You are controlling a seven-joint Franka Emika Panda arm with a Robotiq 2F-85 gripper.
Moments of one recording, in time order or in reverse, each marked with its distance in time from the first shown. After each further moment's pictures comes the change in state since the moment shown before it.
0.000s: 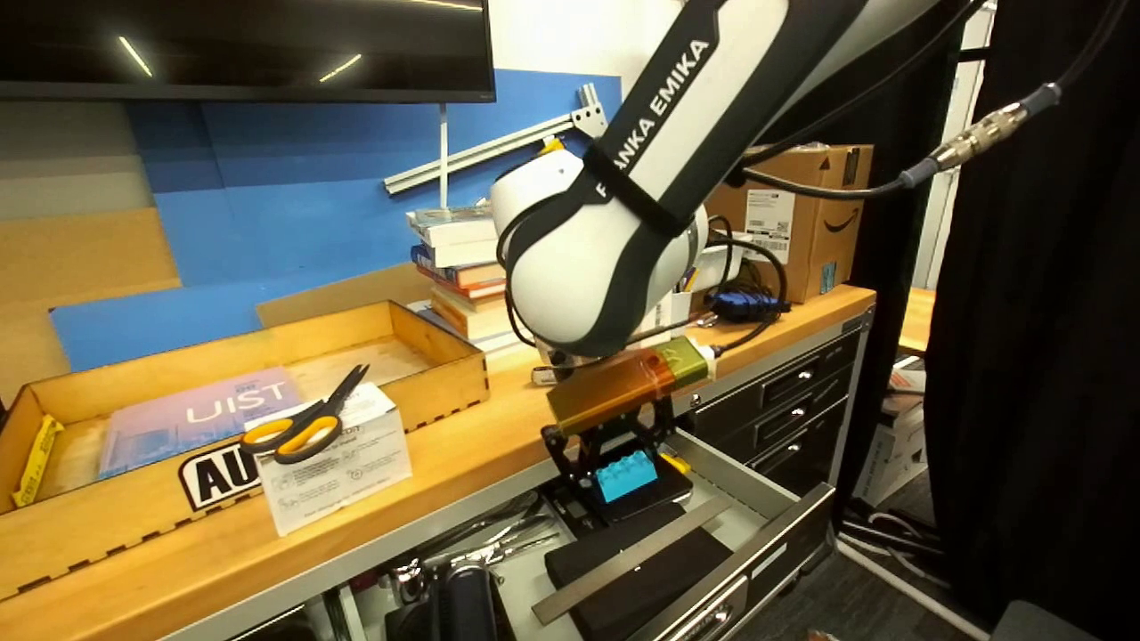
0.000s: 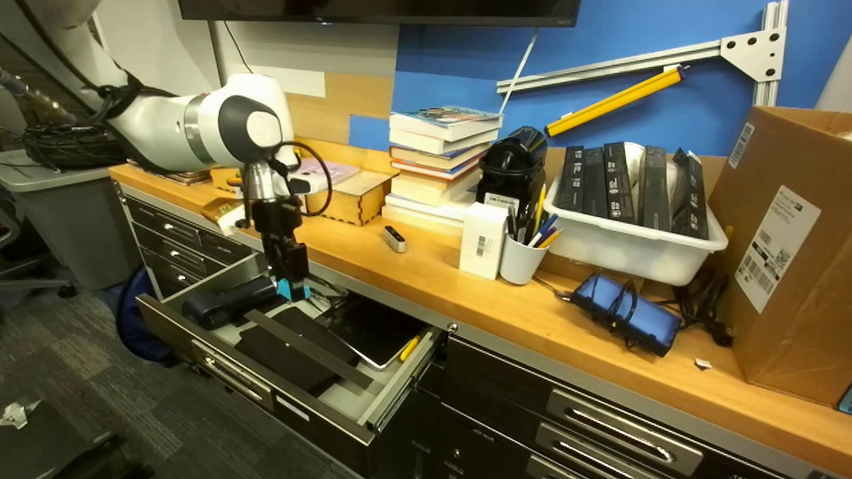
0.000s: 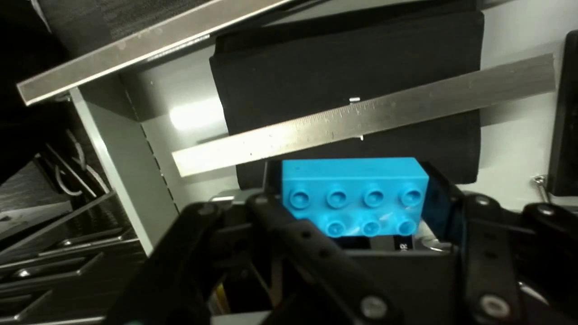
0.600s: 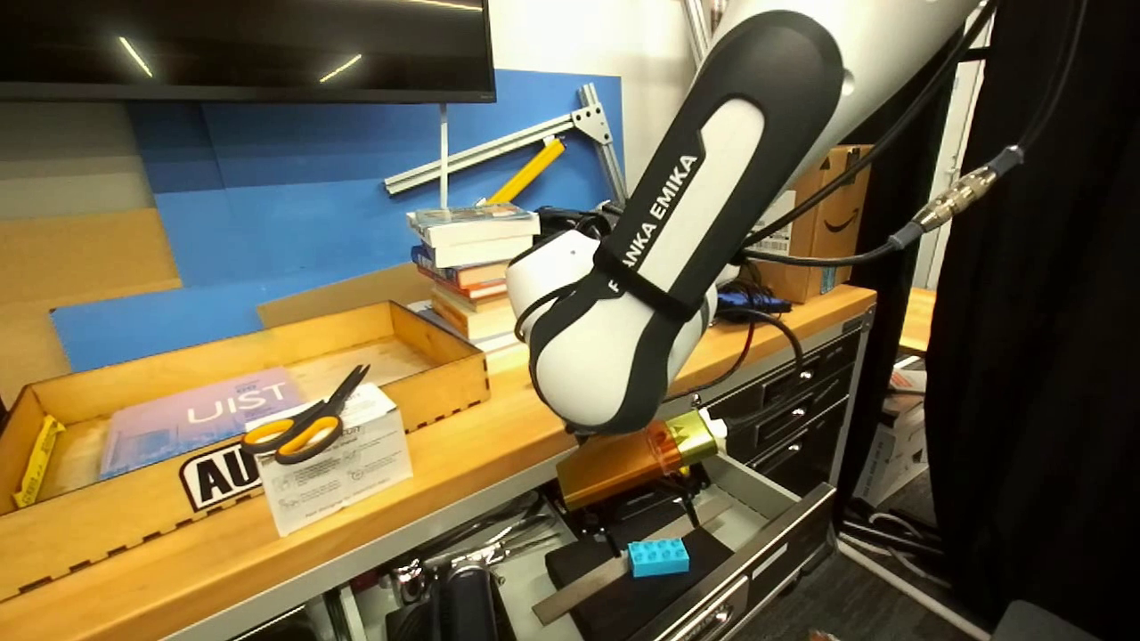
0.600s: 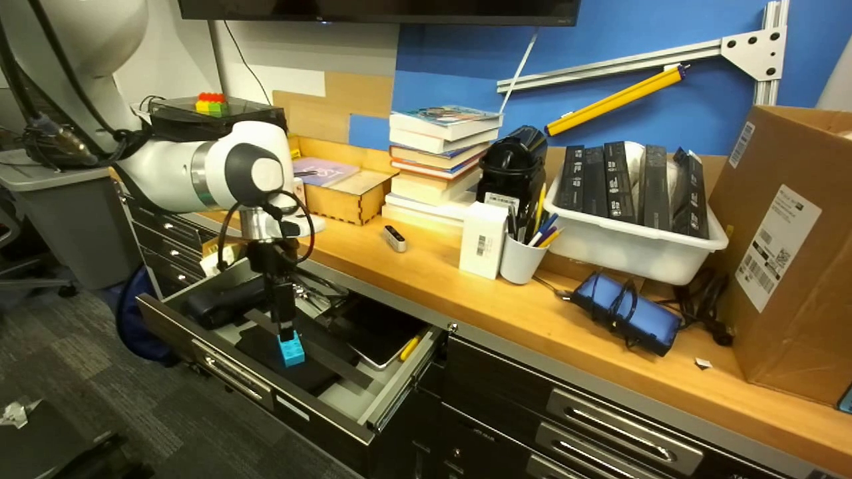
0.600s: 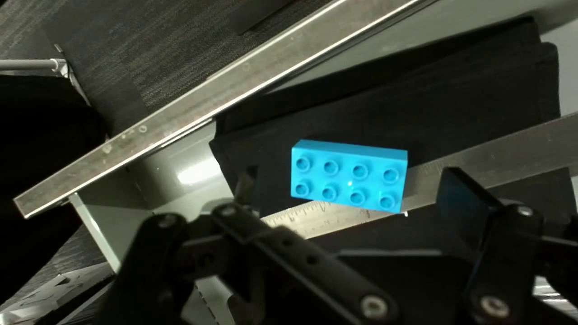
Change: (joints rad) arm 0.000 0.093 -0.007 -0.048 -0.022 0.046 0.195
